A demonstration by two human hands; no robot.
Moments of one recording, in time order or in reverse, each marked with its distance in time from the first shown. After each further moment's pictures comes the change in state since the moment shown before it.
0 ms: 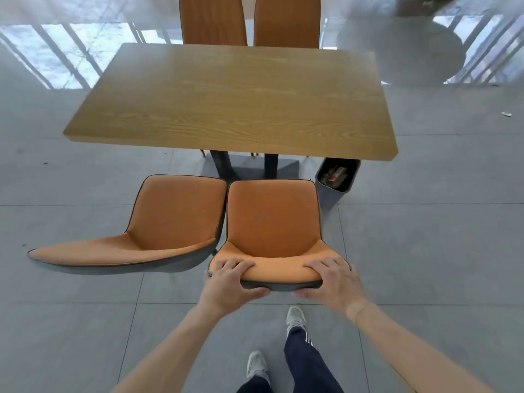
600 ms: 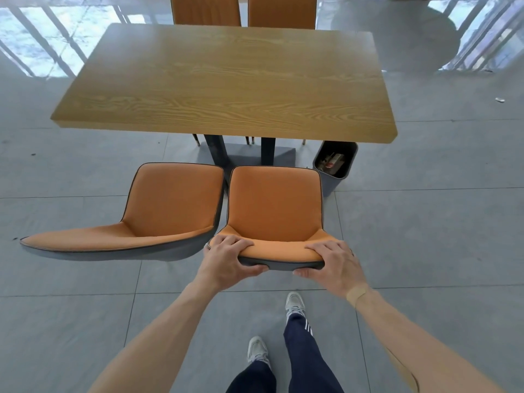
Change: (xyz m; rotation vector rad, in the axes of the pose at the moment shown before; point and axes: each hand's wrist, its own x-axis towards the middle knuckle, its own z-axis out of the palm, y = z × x) left_hand 0.011 -0.018 -0.004 0.074 0.108 0.153; right_hand -0.010 -0.008 0.014 0.128 0.088 0.059
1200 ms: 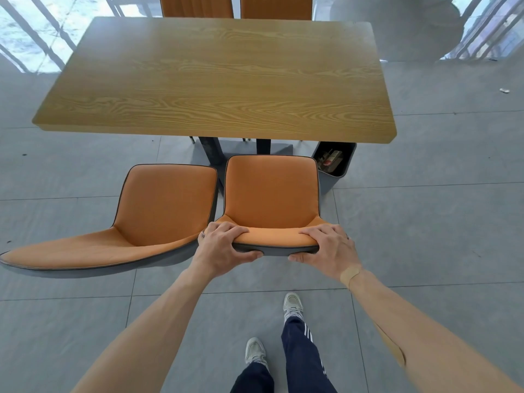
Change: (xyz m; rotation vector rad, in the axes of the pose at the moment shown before) left_hand 0.055 0.007 -0.018 0.003 -0.015 0.005; right_hand 0.055 0.008 -0.025 0.003 -0.013 -0.013
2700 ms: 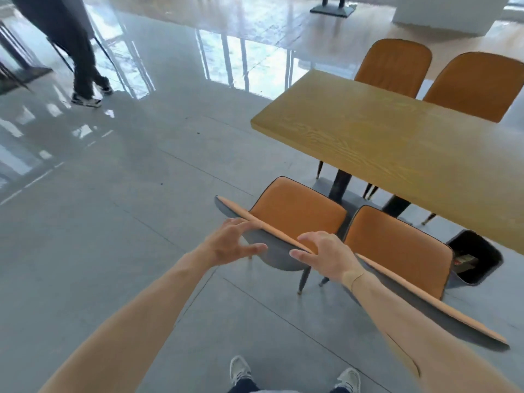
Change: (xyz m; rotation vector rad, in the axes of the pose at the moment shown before) left_hand -0.219 -0.215 -0.145 -0.286 0.228 -0.306; right_hand -0.003 -0.338 0.056 -0.032 -0.277 -0.539
